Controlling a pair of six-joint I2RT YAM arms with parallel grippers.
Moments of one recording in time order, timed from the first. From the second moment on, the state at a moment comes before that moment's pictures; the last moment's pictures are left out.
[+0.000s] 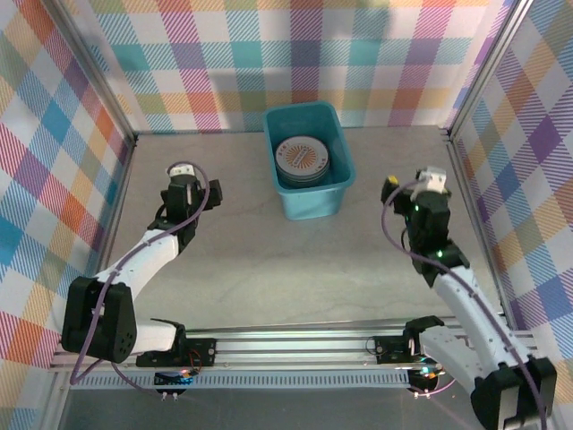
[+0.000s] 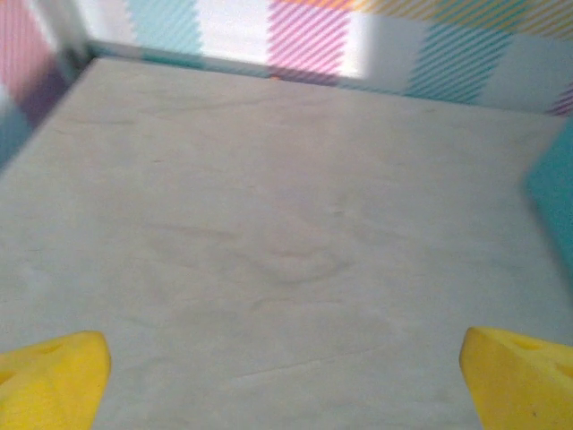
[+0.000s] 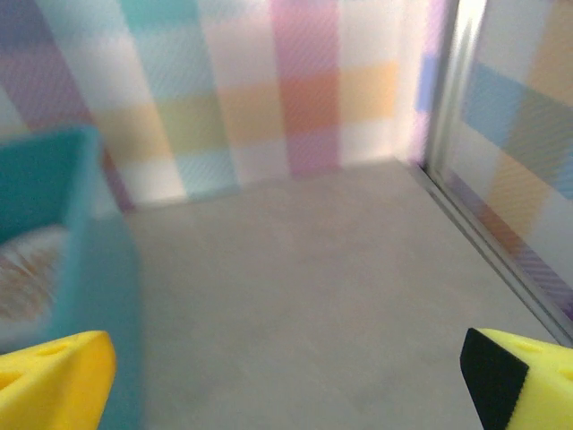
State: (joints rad) left arm -0.20 1.31 0.74 0.07 -0.36 -0.23; right arm 0.22 0.85 0.60 -0.04 0.36 0.17
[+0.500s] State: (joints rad) left arm -0.21 1.52 0.42 0.63 -0.44 -0.05; right arm 0.00 1.28 0.28 0.51 0.10 0.15
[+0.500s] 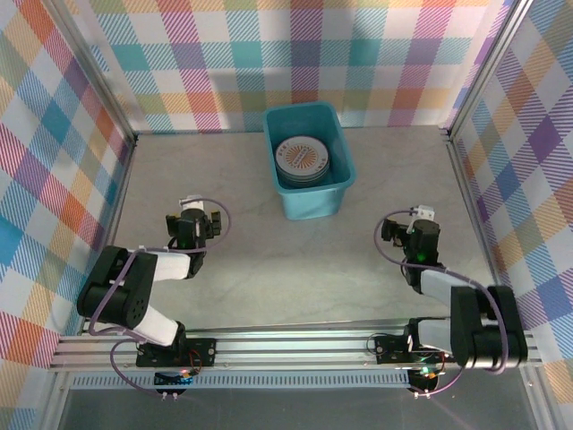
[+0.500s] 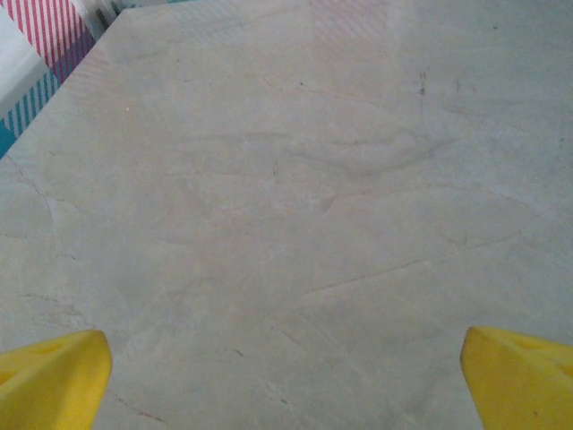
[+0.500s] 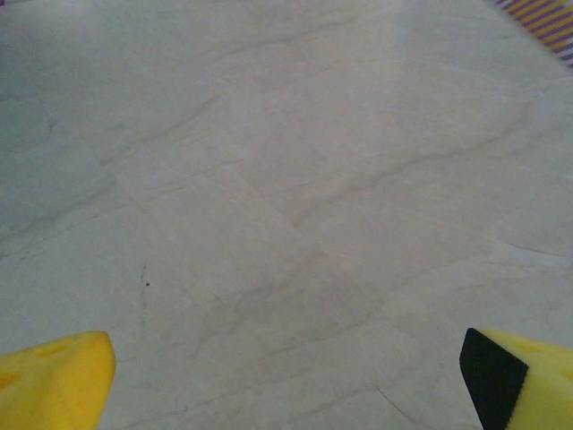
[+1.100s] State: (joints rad) left arm -0.15 1.58 0.36 0.83 -0.28 -0.06; right arm -0.01 1.53 0.41 0.71 -0.15 0.07
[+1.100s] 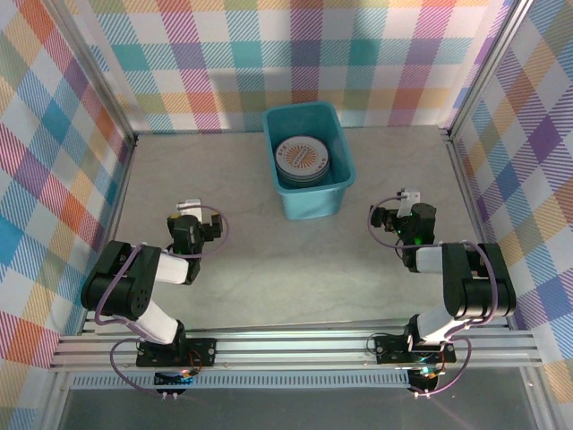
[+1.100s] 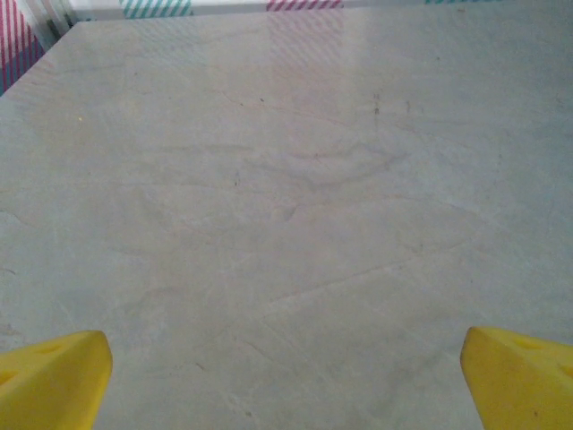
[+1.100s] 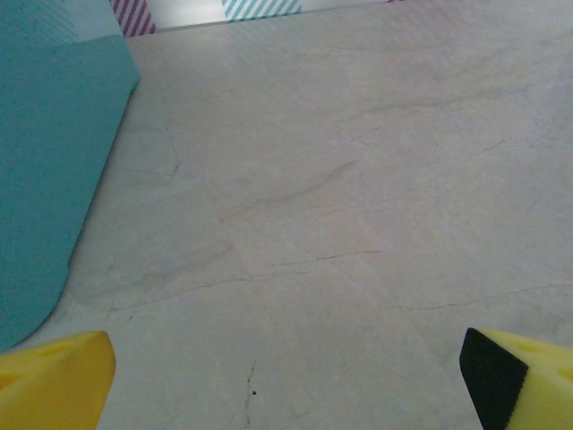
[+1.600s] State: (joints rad) left arm -0.13 1.58 0.38 0.81 -0.28 -0.08; right arm -0.01 1.53 0.41 0.71 -0.16 0.06
